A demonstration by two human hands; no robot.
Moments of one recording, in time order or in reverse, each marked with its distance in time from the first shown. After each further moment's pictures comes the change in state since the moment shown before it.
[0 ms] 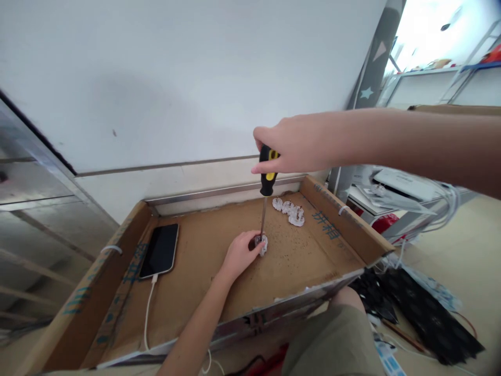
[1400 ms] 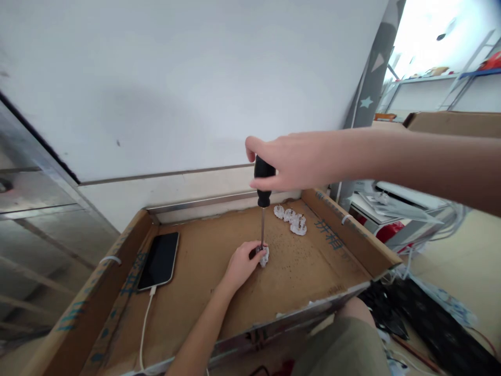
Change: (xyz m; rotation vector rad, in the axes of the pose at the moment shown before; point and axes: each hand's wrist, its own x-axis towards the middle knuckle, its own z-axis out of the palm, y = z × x) left_hand 0.003 0.002 -0.001 -0.137 -0.052 -0.095; right_hand 0.000 -0.007 0.007 -0.011 0.152 -0.109
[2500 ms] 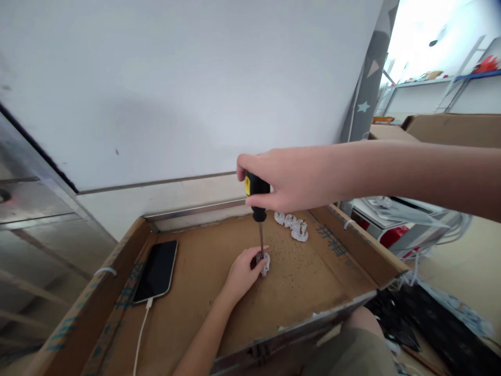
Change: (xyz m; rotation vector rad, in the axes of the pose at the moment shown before) left_hand 0.000 0.000 -0.001 0.027 0.007 0.031; right_hand -0.006 -0.010 -0.003 0.064 -0.029 -0.090
